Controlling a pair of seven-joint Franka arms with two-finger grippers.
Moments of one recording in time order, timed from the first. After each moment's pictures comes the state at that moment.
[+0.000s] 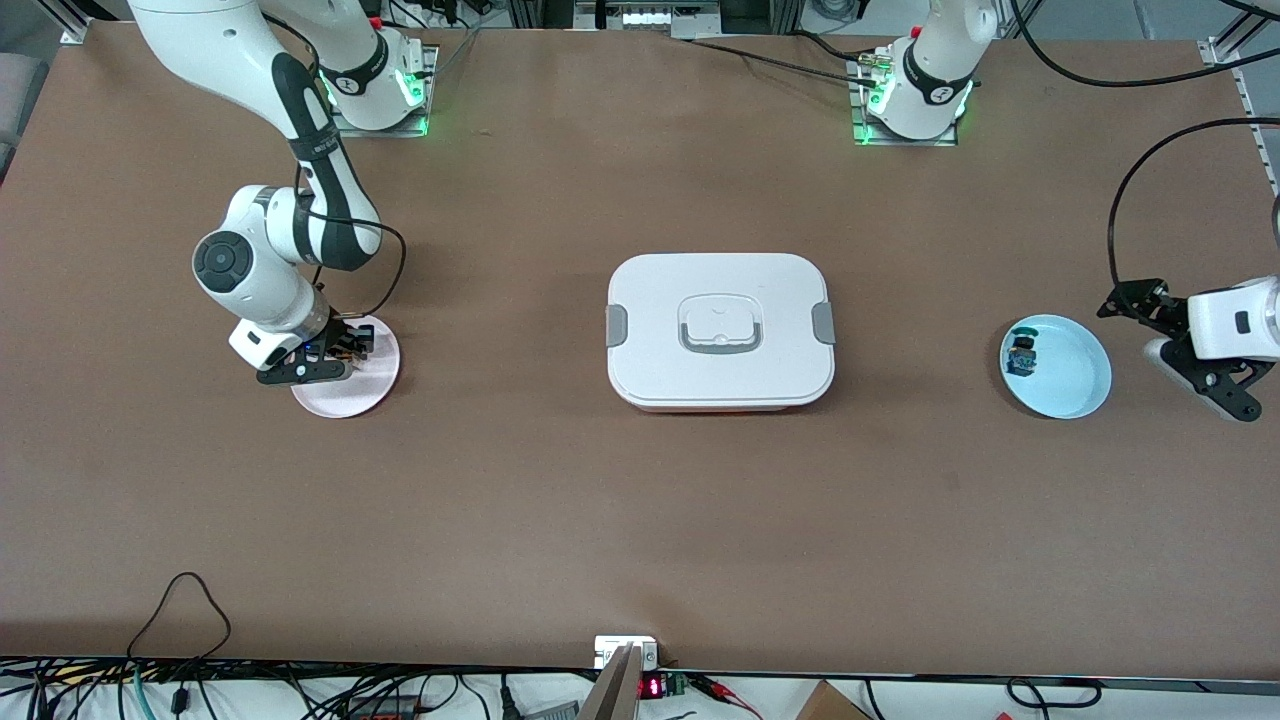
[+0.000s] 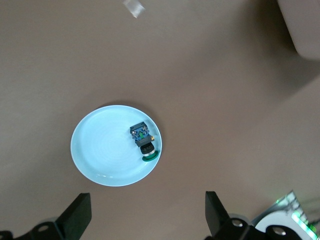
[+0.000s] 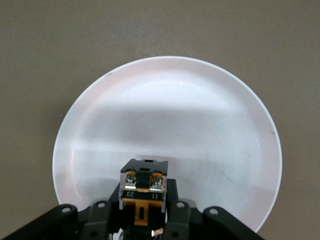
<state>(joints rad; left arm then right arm) 0.06 0.34 0.13 -1.55 -0.03 1.61 0.74 0.52 0.41 -0.40 -2.25 0.24 2.60 -0.19</state>
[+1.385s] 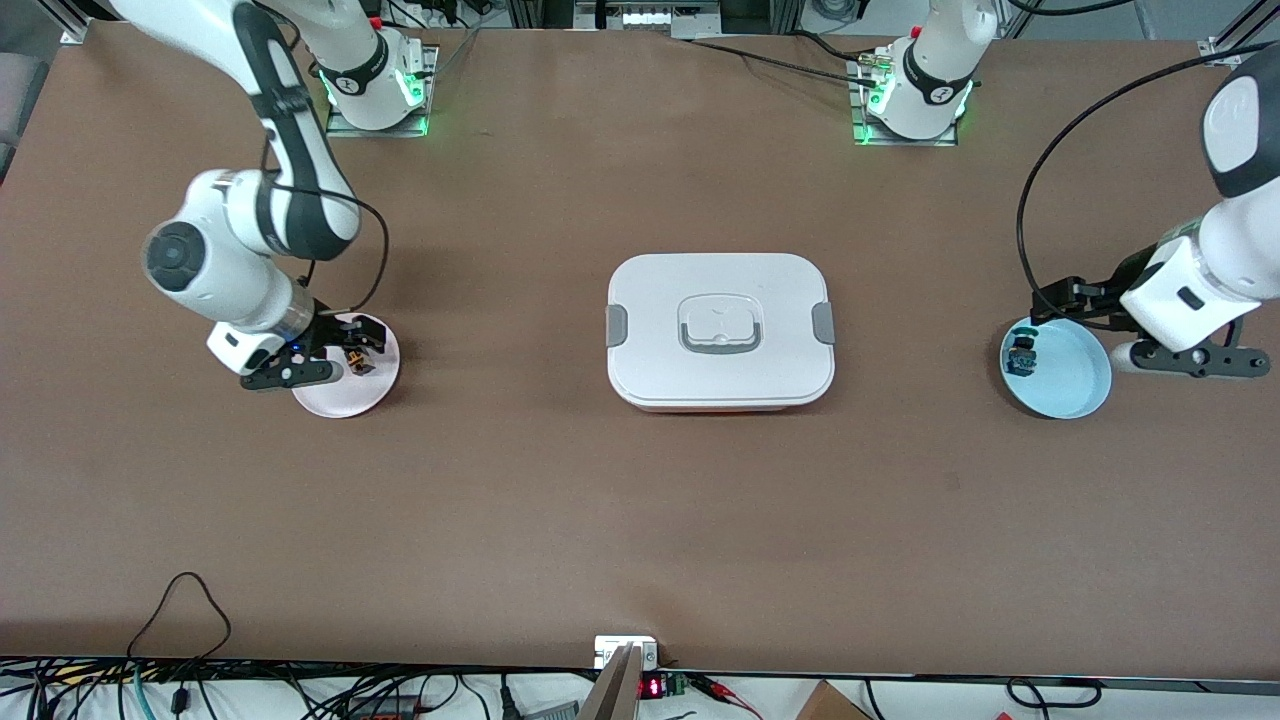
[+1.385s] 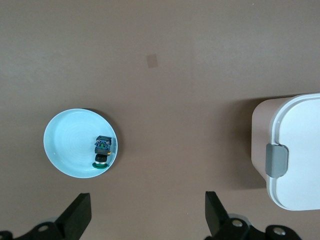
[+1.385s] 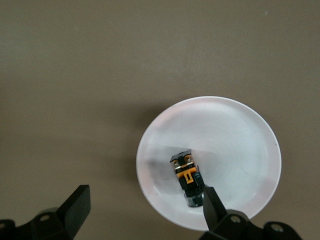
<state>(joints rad) 0.02 0.16 -0.04 -1.59 -0.02 1.65 0.03 0.52 0.26 -0.41 -2.07 0.26 2.26 -0.18</state>
